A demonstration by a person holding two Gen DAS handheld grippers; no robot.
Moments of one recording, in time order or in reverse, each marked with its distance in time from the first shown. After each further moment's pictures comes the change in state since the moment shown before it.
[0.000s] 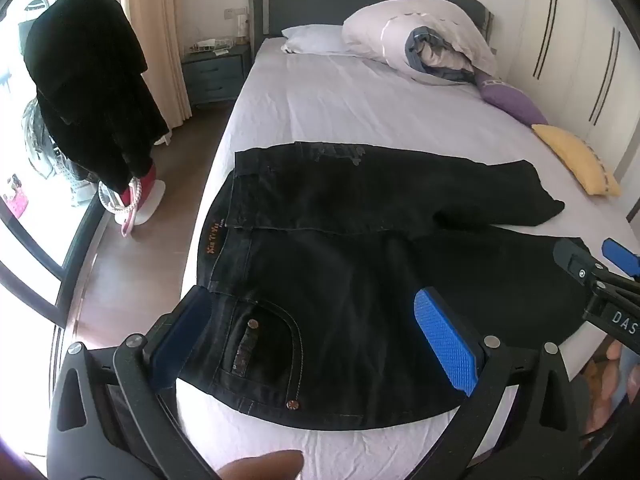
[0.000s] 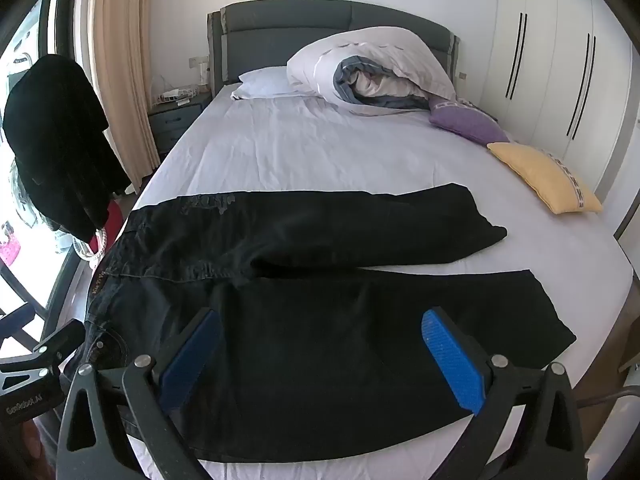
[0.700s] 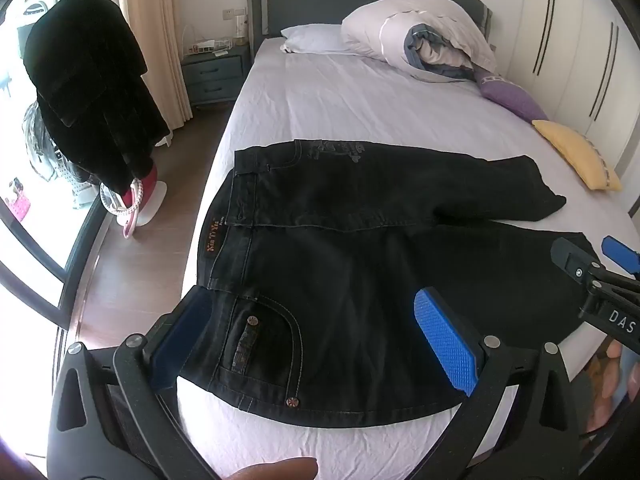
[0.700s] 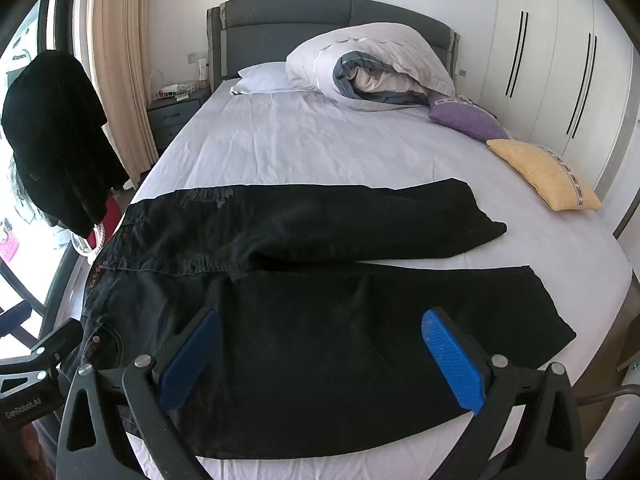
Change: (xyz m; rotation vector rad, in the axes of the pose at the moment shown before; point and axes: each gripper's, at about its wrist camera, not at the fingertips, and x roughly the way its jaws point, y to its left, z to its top) left arm -0.002 -0.004 0.001 0.001 -0.006 -0.002; right arm 0.005 0.002 -0.002 -0.001 0.015 -0.006
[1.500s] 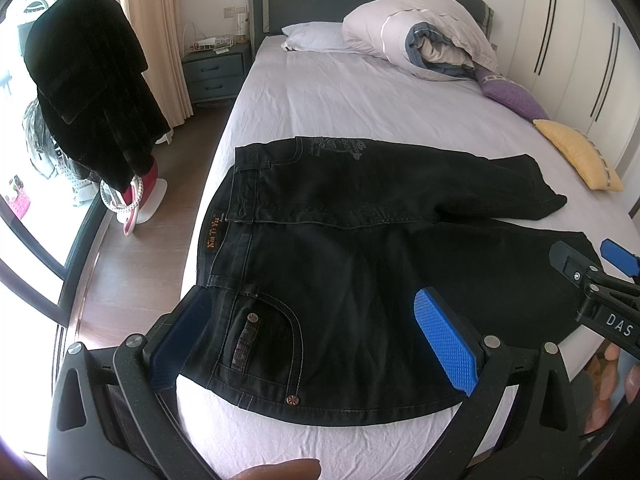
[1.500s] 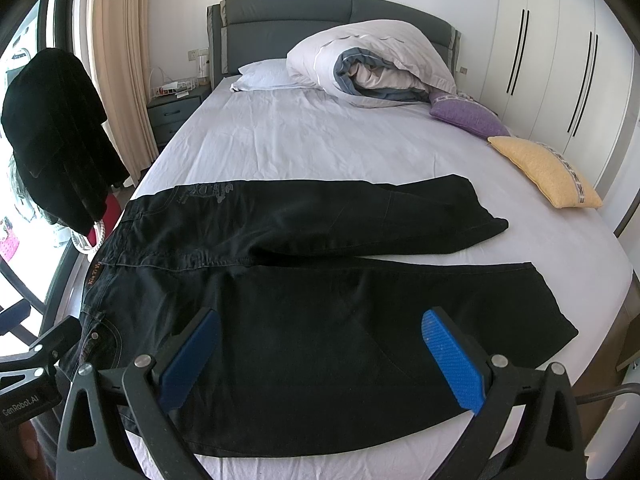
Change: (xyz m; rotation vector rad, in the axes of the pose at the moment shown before) left arm 0.002 0.000 -0.004 0.001 0.003 -0.003; right arm 0.002 -0.001 -0.007 -0.002 0.006 -0.001
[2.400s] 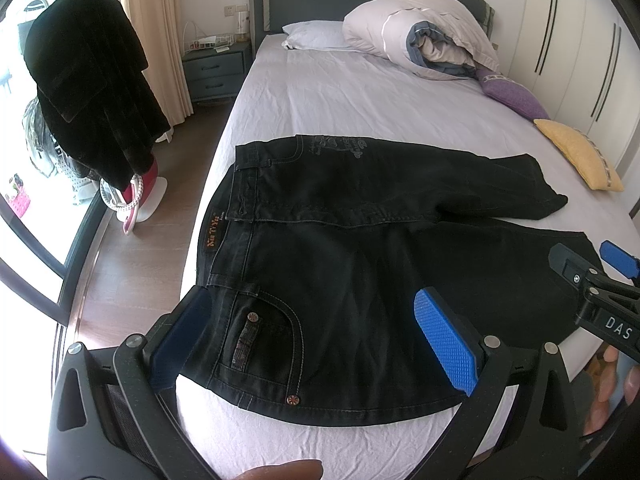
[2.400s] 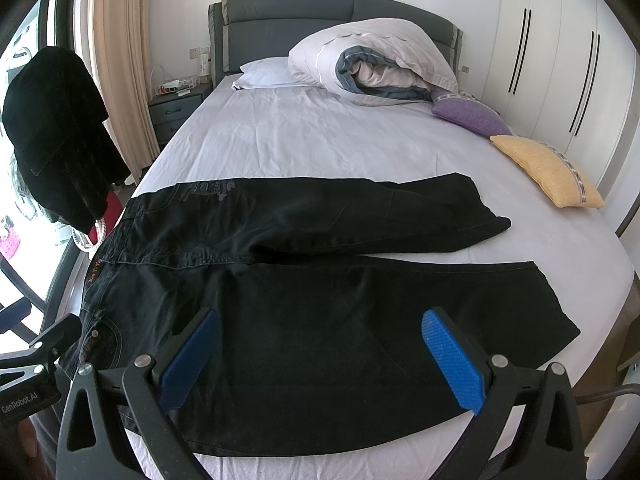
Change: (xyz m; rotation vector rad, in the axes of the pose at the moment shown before) left arm 0.000 0.000 0.000 0.000 0.004 0.000; right arm 0.001 0.001 -0.002 -0.001 0.005 0.002
